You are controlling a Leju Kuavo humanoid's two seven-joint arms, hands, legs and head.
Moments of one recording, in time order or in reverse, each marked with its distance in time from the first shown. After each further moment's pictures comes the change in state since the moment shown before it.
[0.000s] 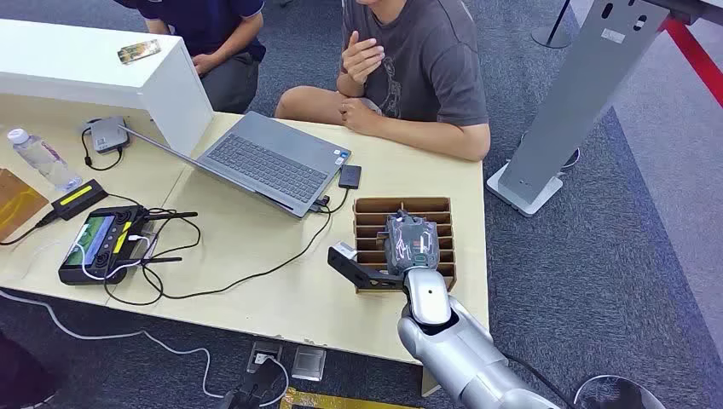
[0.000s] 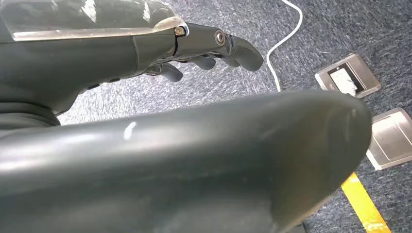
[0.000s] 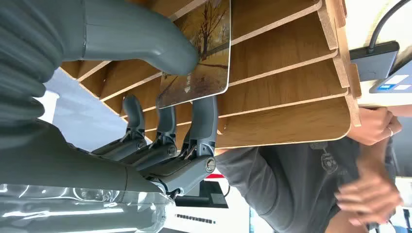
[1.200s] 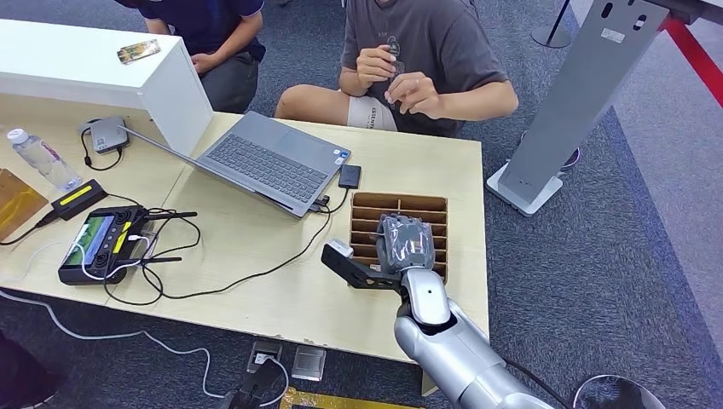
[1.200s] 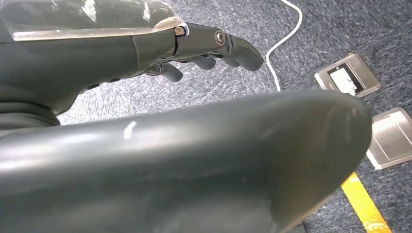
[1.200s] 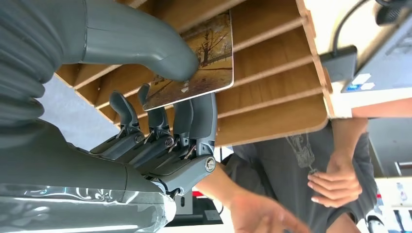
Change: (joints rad) left arm 0.002 0.000 0.001 0.000 -0.002 0.001 -0.003; right arm 0.018 -0.002 -0.005 -0.067 -0.084 -0.023 -0.035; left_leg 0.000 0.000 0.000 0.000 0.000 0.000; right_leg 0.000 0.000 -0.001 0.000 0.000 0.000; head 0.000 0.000
